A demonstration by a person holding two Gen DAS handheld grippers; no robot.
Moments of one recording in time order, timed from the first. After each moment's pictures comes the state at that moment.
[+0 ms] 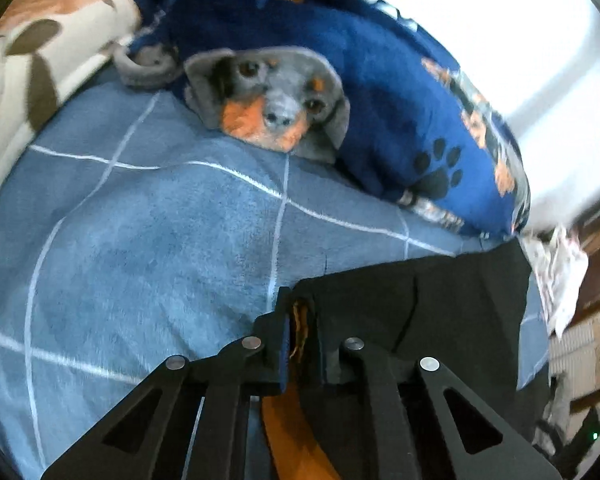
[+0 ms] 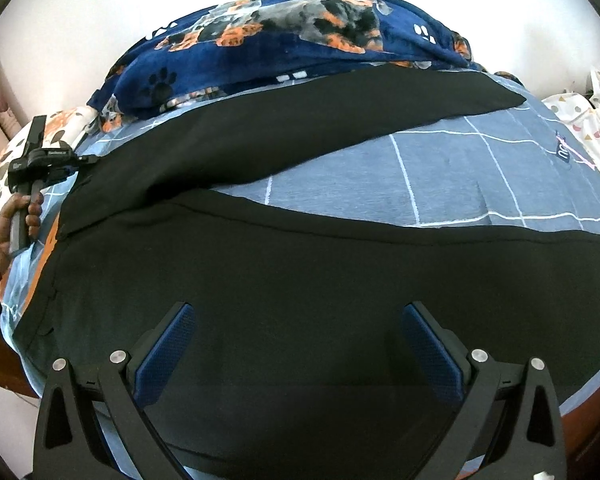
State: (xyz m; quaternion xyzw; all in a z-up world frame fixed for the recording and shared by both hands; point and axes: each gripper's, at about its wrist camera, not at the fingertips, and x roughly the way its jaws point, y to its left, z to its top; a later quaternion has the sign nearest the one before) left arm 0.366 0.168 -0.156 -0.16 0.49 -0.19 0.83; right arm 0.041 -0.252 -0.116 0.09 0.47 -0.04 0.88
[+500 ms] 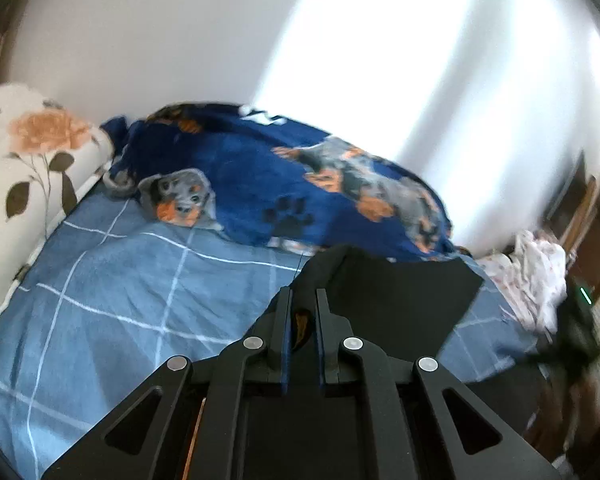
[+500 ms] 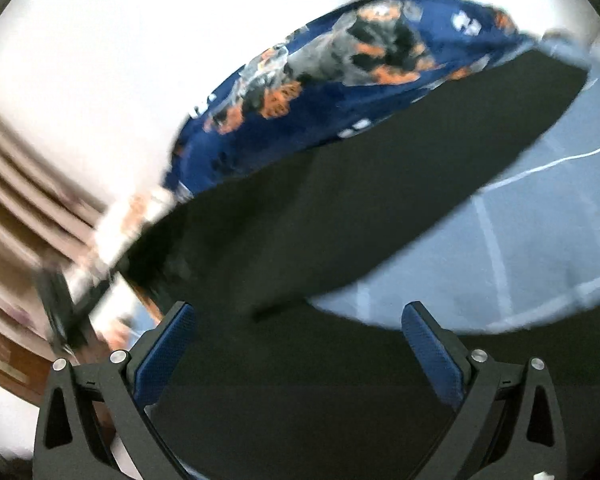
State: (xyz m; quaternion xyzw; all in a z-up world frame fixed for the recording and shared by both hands) left arm 0.198 0.113 -0.039 -0.13 0.31 -0.23 0.91; right arm 0.130 -0.297 -0.070 0.30 0.42 0.12 0.85
